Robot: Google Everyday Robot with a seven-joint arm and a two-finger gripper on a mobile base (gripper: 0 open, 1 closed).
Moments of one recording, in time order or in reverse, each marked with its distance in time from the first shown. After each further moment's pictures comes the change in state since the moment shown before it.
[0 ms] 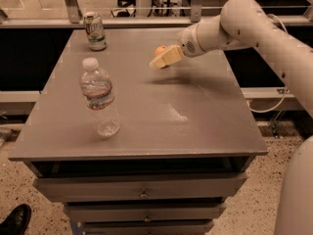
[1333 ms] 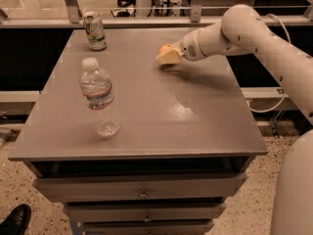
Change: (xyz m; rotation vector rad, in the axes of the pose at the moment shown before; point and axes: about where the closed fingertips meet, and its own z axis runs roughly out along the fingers) arm 0.015 -0.009 0.014 -0.012 -0.015 0.068
